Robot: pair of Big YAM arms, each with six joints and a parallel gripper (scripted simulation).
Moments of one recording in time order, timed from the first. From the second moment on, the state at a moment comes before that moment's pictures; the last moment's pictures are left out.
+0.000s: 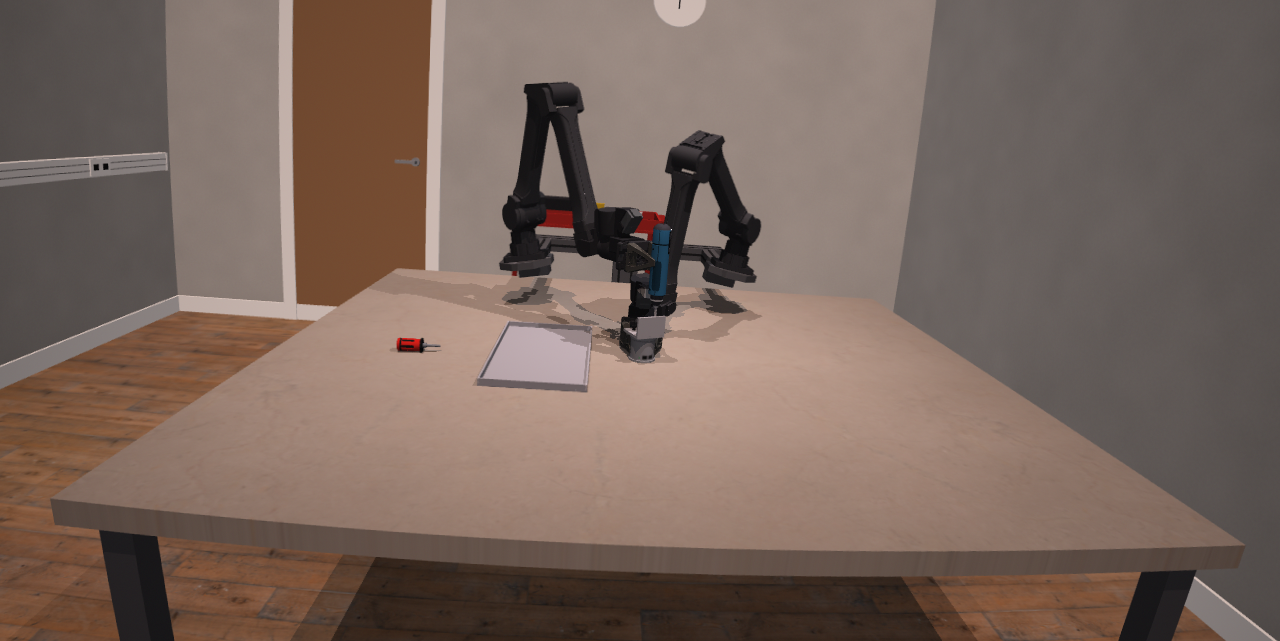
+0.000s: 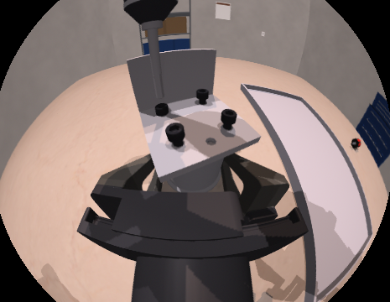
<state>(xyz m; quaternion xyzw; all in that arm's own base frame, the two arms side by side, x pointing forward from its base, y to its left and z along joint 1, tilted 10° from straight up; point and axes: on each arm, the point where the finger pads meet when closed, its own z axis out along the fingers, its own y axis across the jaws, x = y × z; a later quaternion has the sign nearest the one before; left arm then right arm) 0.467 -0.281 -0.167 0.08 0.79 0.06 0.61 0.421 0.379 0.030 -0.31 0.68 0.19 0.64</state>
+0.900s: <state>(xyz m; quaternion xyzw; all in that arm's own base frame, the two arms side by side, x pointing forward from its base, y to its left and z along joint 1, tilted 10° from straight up) 0.467 -0.281 -0.167 0.08 0.79 0.06 0.61 0.421 0.379 0.030 -0.31 0.68 0.19 0.64</state>
